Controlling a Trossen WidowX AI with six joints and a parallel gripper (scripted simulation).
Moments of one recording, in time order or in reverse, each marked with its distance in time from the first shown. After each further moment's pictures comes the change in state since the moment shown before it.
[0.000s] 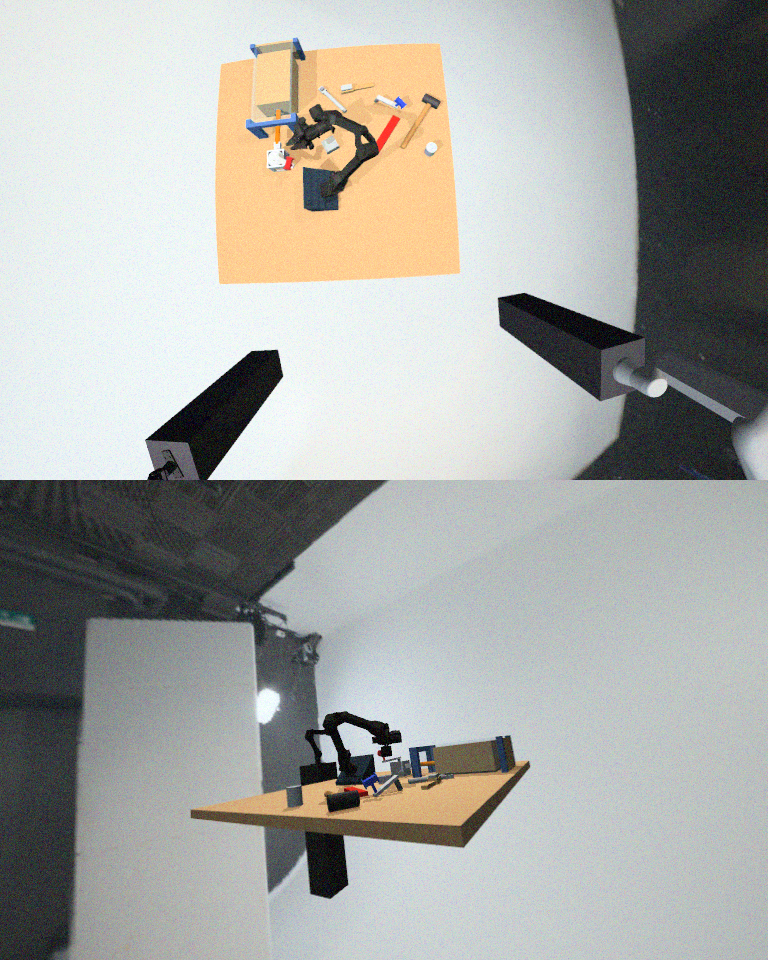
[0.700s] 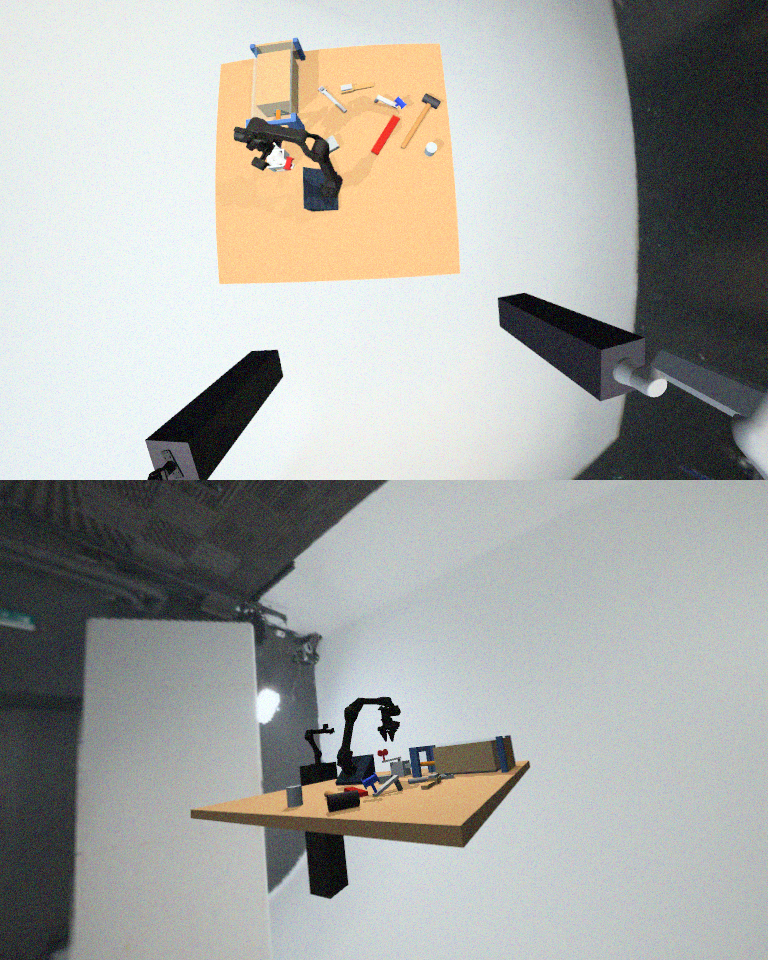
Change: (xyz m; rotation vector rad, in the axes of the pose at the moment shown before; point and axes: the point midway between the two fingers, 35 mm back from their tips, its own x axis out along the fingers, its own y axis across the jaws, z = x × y) arm 0.109 0.034 0.002 -0.469 0.431 -1.394
